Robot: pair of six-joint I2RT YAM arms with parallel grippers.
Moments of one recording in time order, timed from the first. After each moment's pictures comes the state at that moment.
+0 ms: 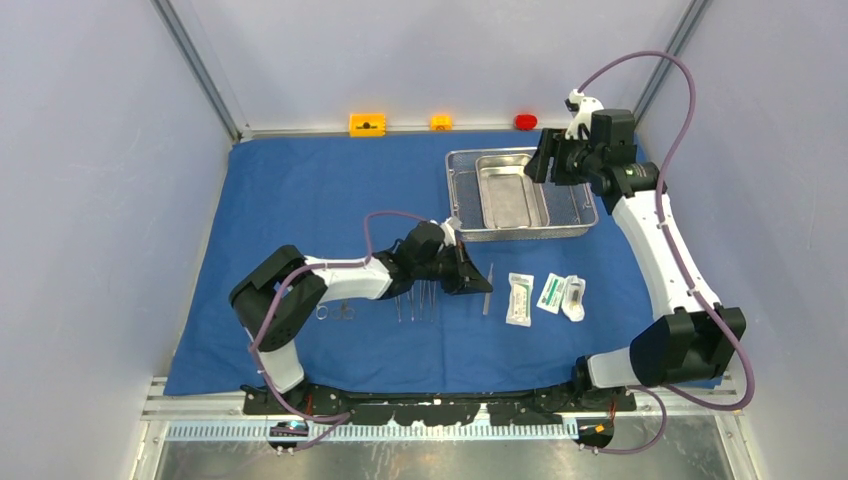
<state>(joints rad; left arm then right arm) -0.86 1.75 0.91 0.33 0.44 -1.16 0.09 1.40 1.41 -0.59 -0.26 0.15</state>
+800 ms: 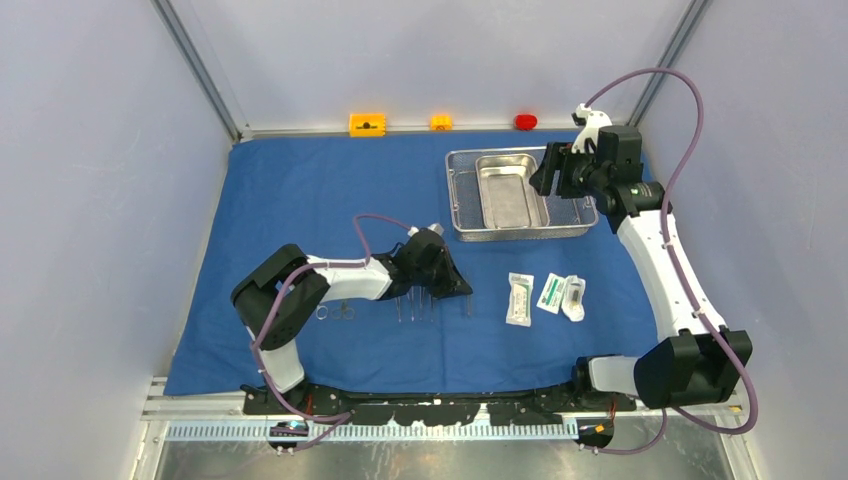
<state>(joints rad) -0.86 1.77 0.89 0.16 0.21 -1.15 0.07 1.29 1.27 -0.54 -0.25 0.13</state>
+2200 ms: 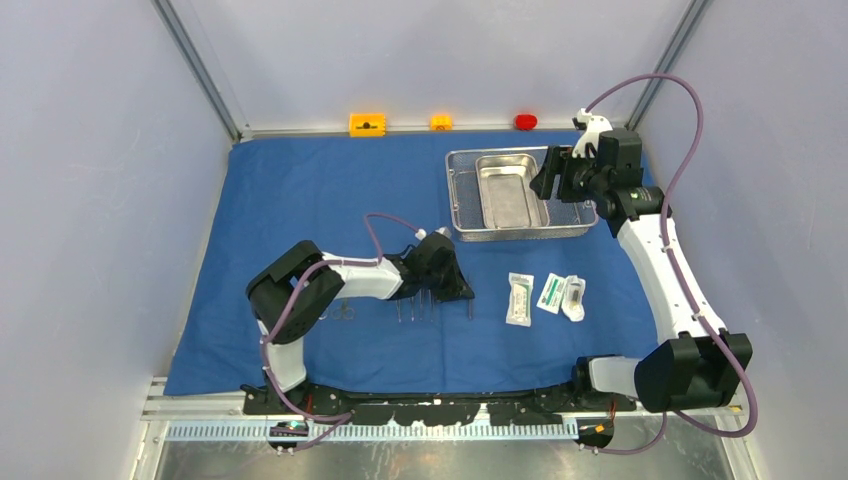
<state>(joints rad) -0.90 1.84 0.95 0.12 0.15 -1.10 0.06 1.27 1.23 -0.52 -0.26 0.13</state>
